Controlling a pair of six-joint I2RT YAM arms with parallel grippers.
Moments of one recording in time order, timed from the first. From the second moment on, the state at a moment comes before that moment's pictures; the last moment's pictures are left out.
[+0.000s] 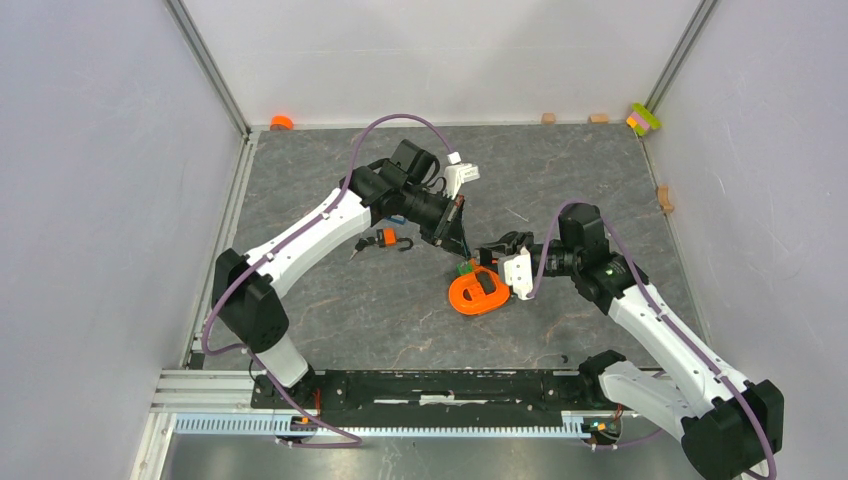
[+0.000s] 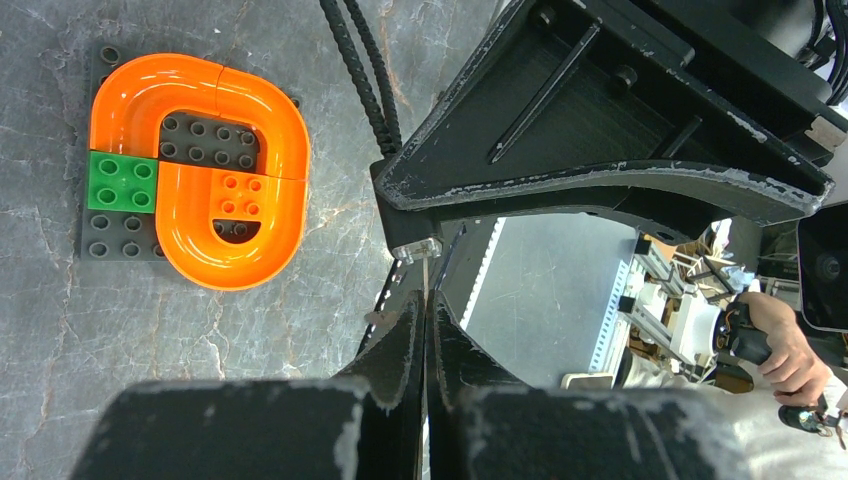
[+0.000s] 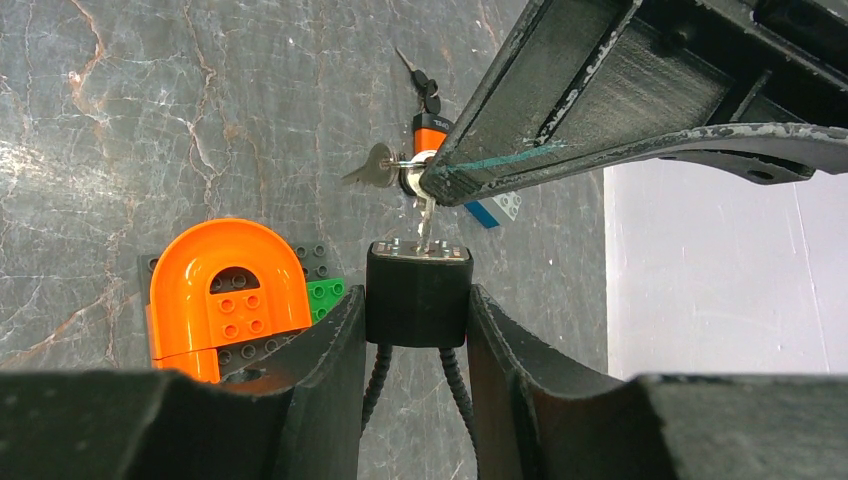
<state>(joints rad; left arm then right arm) -0.71 1.66 1.54 -0.76 0.79 -0.20 0.43 0.95 0.74 -0.33 -0.89 -1.23</state>
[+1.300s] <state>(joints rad) -0.71 1.67 1.55 -0.77 0.78 -0.20 0.44 0.95 0.74 -0.33 -0.89 -1.23</state>
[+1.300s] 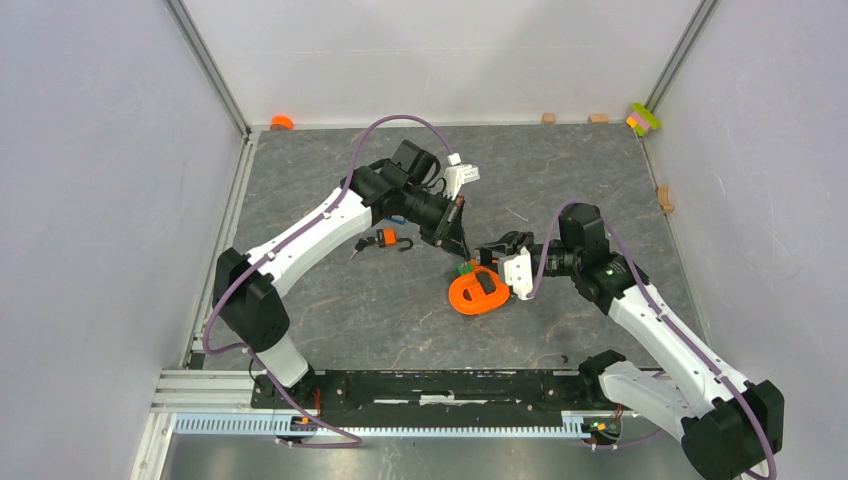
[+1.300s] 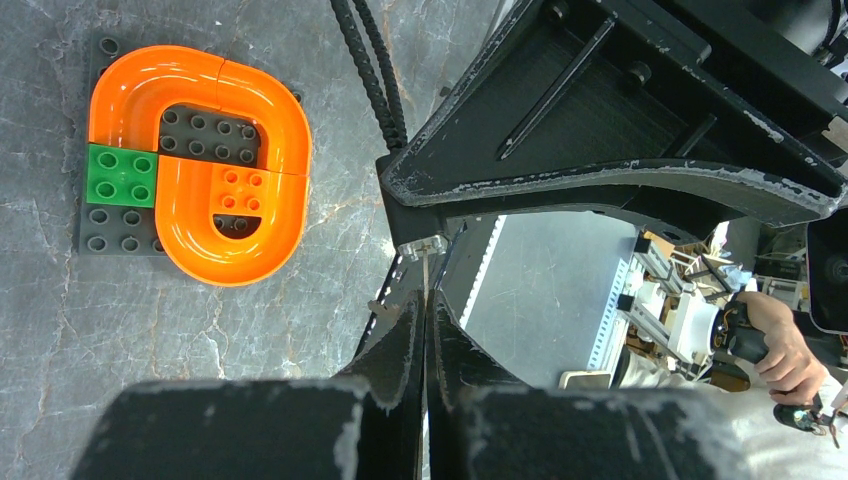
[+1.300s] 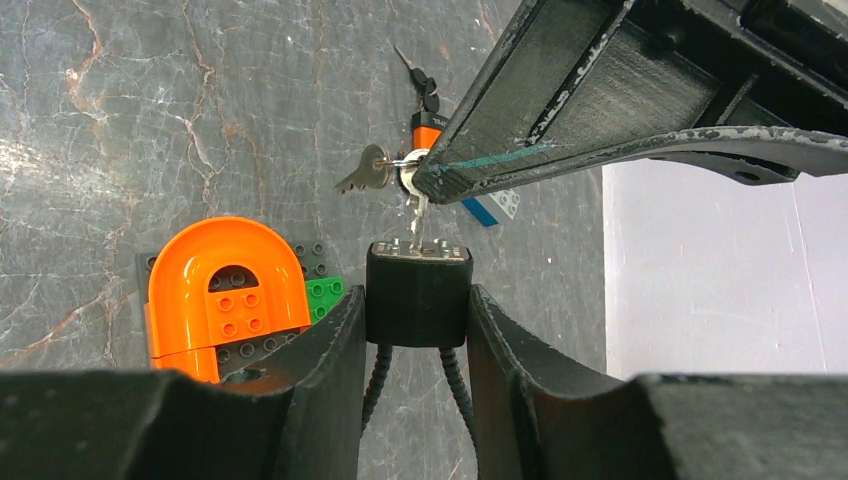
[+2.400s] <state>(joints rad) -0.71 1.67 1.56 -0.78 0.76 -0.20 0.44 0.95 0.74 -0.33 -0.89 -1.24</state>
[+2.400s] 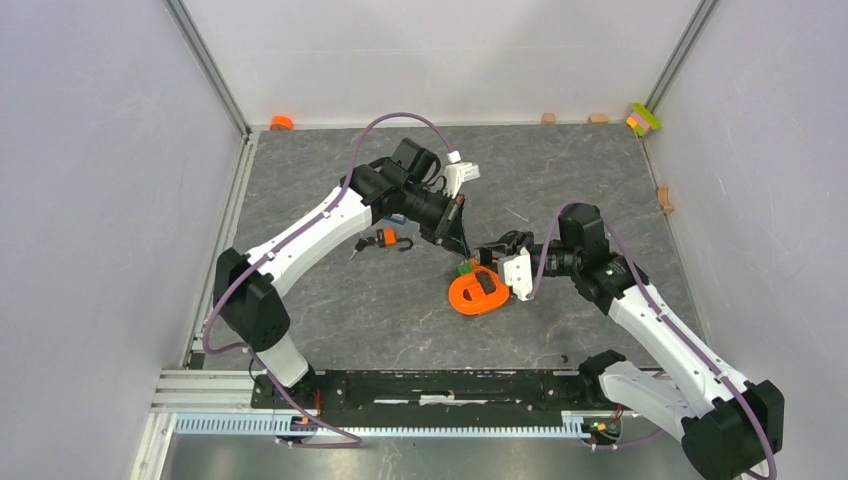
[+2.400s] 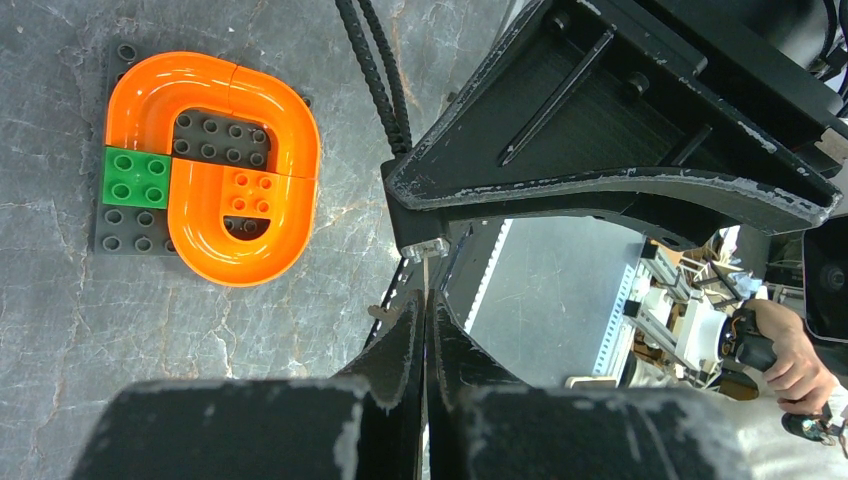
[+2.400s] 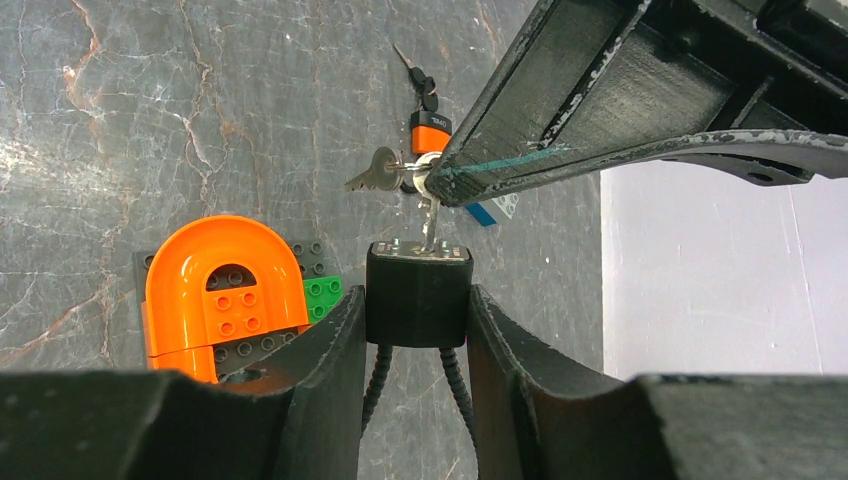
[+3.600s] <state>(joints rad) -0.71 1.69 1.56 -0.79 0.78 -0.20 0.44 0.96 0.74 -0.36 -0.89 -1.25</state>
